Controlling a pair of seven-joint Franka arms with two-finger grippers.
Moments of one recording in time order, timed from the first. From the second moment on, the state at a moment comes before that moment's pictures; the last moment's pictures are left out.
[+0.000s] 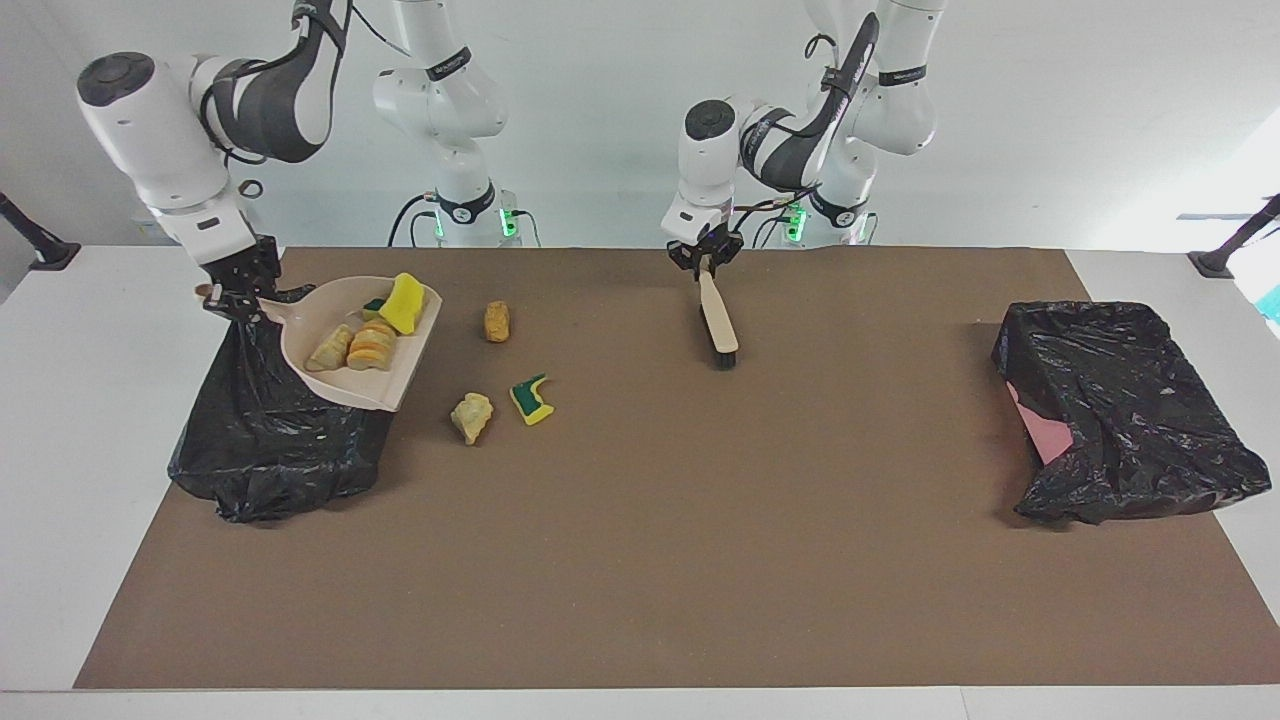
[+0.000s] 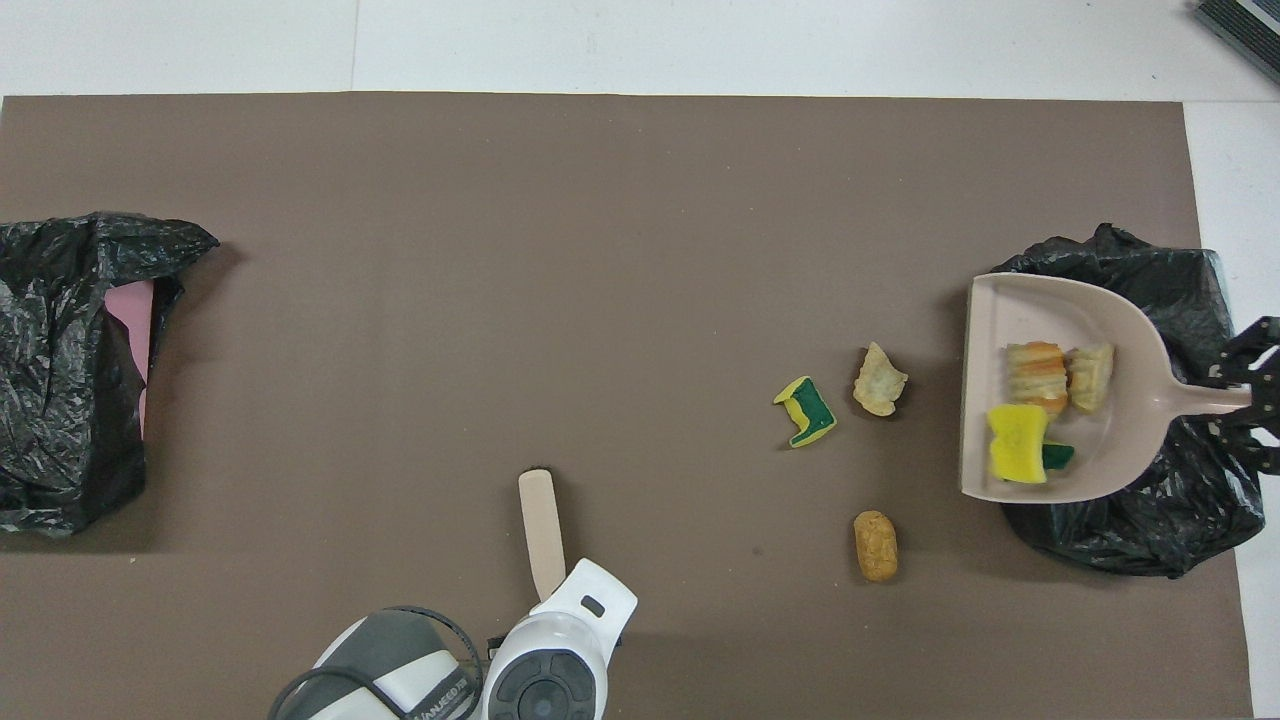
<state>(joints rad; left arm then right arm) -0.78 -0.17 -0.14 -2.51 -0.05 2.24 -0.97 -0.25 -0.13 -0.09 -2.04 -0.05 1.97 -1.78</state>
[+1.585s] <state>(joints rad) -0.07 0.02 -0.11 -1.82 -0.05 1.83 -0.18 -0.20 -0.08 -0.07 -2.02 -0.80 2.15 -1.70</state>
